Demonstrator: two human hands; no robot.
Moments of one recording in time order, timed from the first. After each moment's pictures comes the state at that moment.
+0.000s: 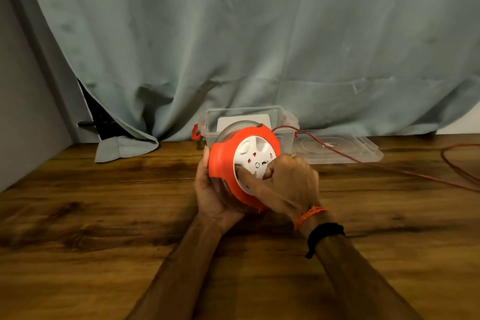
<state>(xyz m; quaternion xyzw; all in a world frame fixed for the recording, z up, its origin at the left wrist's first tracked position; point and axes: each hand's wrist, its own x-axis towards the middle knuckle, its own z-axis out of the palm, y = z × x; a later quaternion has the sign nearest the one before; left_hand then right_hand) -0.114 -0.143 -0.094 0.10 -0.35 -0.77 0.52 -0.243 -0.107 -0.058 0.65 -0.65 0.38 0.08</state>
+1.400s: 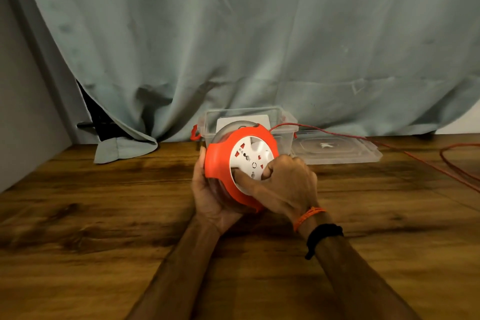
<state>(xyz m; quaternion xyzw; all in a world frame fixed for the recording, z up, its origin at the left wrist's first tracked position) -0.112 -0.147 -0.097 0.09 -0.36 -0.76 0.53 -0.239 -0.107 -0.057 0.63 -0.66 0.40 0.06</state>
